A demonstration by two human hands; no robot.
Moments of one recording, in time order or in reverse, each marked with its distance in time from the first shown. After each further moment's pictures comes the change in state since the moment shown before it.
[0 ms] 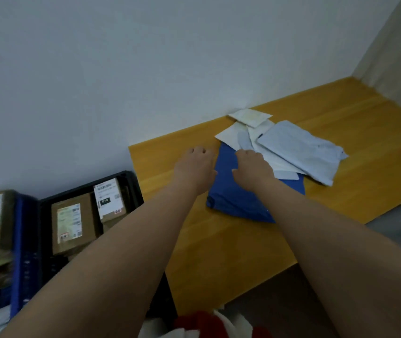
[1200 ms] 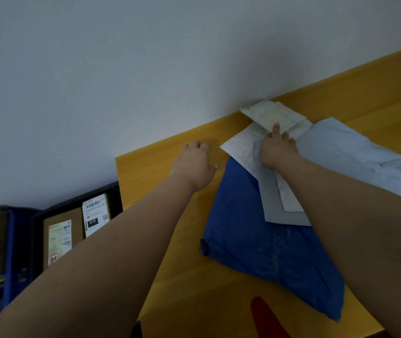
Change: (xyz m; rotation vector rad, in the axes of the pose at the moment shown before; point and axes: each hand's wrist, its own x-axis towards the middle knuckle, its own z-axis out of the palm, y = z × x) left_hand 0.178 -0.020 0.045 -0.044 -0.125 -0.206; right_hand 0.245 0.101 0.040 -0.087 -0.280 0.106
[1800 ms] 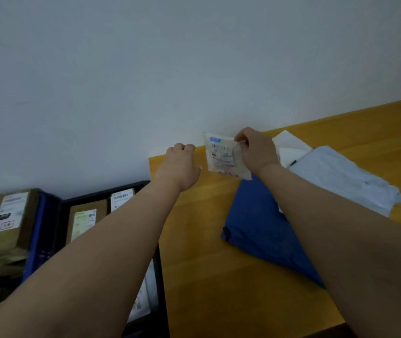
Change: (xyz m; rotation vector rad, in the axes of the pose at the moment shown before) left_hand -0.113 -0.079 -0.056 -0.074 0.204 -0.069; right_hand -0.146 -0.110 -0.041 0.512 0.562 -0.402
